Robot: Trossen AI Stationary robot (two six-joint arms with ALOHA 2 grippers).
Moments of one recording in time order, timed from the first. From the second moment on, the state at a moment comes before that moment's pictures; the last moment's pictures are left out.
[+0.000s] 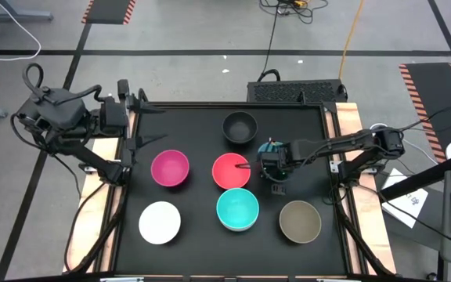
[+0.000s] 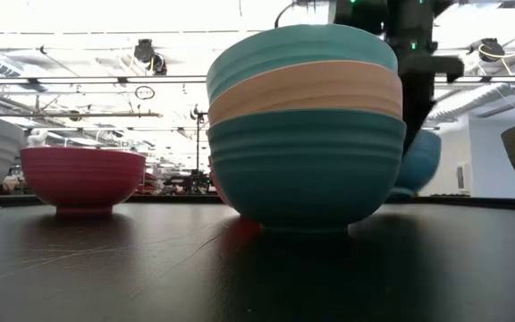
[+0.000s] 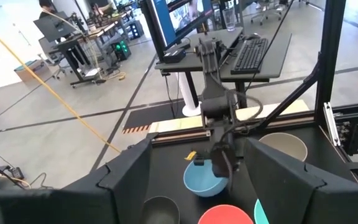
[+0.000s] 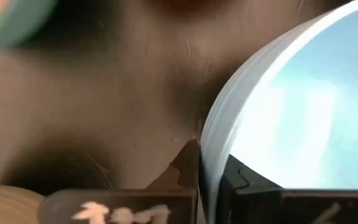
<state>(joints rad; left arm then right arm) -0.34 1.36 2.21 -1.11 -0.50 0.14 0.02 1.53 1.06 -0.93 0.01 0.16</state>
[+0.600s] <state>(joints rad) -0.34 1.36 2.21 -1.13 -0.50 0.13 0.17 1.53 1.31 -1.12 0.21 0.15</state>
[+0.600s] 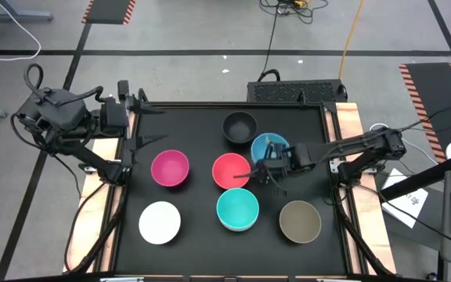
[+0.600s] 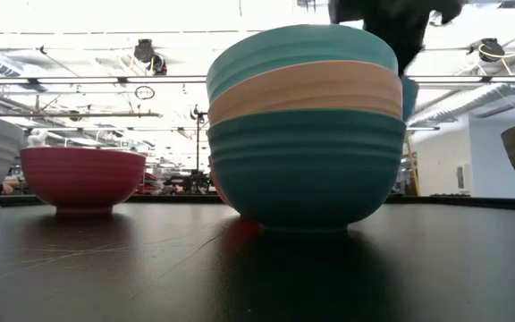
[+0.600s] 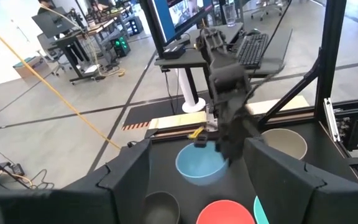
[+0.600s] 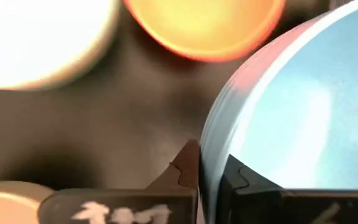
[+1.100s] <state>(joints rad) -0.34 1.36 2.21 -1.13 -0.50 0.12 0.39 1.53 1.47 -1.03 0.15 0.24</state>
